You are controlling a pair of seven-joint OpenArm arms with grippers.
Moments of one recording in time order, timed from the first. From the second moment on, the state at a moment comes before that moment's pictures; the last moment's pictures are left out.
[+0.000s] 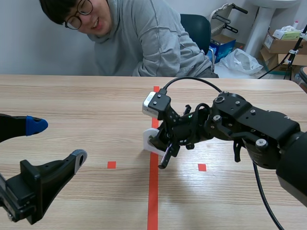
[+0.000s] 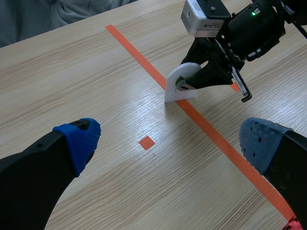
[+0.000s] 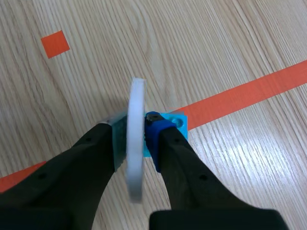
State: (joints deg) left arm 43.4 -30.4 -7.8 119.7 -21.1 -26.9 3.5; right arm 23.4 13.0 -36.7 54.8 0.5 39.9 -6.5
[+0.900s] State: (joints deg) left arm 43.4 -30.4 -7.8 119.7 -21.1 -26.9 4.0; right arm 18.9 17.8 -7.0 63.7 12.5 22.5 -19.0
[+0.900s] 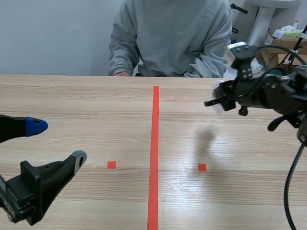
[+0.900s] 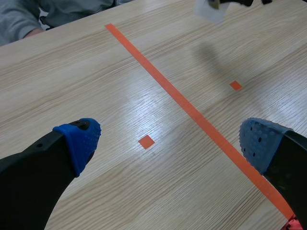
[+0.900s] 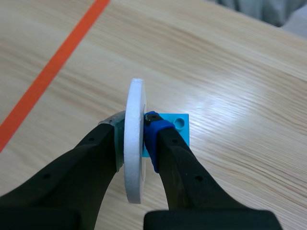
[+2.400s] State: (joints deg) left arm 43.4 -30.4 -7.8 119.7 -21.1 -26.9 5.8; right arm 24.3 22.0 2.2 35.6 9.6 11.4 -9.6
